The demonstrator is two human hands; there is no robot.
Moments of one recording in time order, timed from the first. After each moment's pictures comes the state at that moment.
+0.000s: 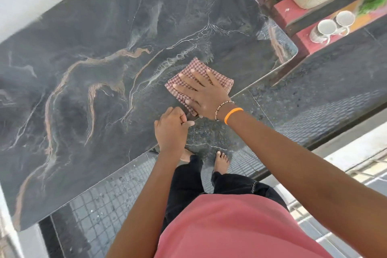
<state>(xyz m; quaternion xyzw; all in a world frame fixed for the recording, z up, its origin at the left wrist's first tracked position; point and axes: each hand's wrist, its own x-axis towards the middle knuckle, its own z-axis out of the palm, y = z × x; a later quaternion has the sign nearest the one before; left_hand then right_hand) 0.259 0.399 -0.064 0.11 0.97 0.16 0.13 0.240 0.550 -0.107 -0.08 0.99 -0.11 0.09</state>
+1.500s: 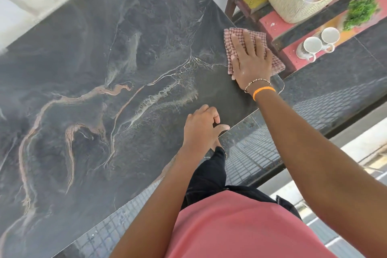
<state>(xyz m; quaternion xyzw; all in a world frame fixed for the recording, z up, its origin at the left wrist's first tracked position) 0.201 0.531 -0.064 0.28 0.91 0.20 0.25 0.173 0.729 -0.110 0.27 0.95 -0.13 0.01</state>
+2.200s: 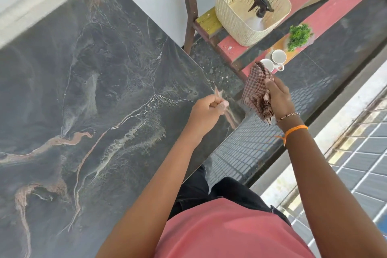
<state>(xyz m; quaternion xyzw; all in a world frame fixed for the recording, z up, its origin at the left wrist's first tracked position) 0.148 0.656 -0.041 0.17 0.75 0.45 0.45 0.254 0.819 -0.059 0.49 0.59 -0.63 -0.17</state>
